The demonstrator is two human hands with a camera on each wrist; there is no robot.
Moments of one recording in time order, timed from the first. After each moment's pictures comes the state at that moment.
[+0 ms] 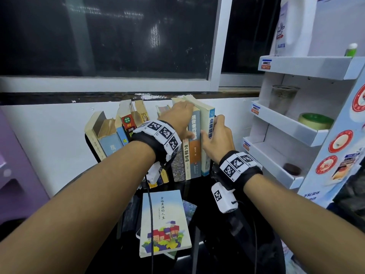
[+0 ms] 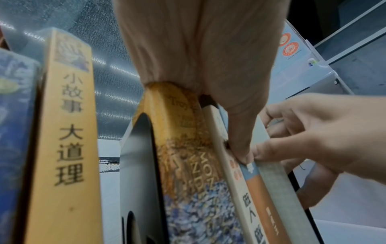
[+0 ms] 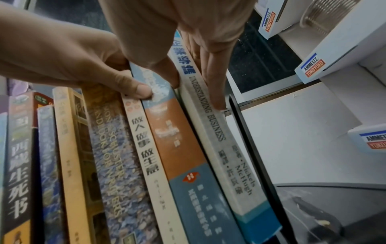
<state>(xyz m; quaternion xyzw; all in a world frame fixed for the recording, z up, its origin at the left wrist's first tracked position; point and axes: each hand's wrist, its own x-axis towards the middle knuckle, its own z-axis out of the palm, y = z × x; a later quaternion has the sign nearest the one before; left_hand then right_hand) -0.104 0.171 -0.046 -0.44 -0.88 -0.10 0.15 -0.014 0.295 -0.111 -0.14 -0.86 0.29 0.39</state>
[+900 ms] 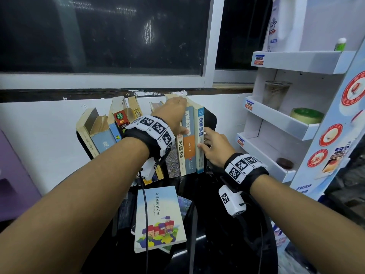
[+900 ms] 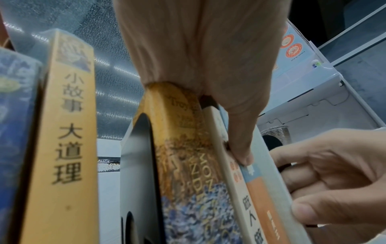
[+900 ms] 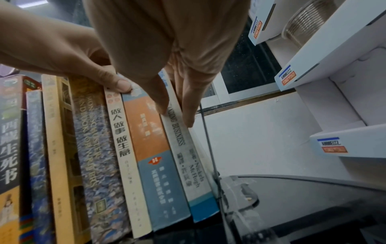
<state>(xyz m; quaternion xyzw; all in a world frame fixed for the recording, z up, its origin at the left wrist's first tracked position) -0.092 0.168 -0.040 -0.42 -0.89 -0.10 0.14 0.000 0.317 -0.132 -0.10 -0.91 0.36 0.21</state>
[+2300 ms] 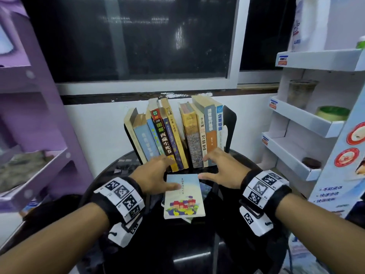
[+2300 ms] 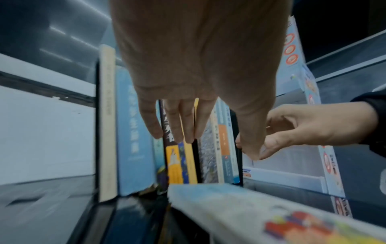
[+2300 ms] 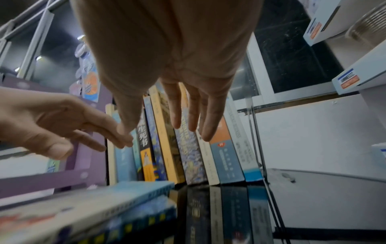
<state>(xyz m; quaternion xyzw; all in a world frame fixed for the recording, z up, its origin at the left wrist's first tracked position) -0.017 0.014 -0.138 -0.38 -0.92 -0.08 -0.04 0.067 0.253 -0.143 0.01 -0.98 0.18 0.07</state>
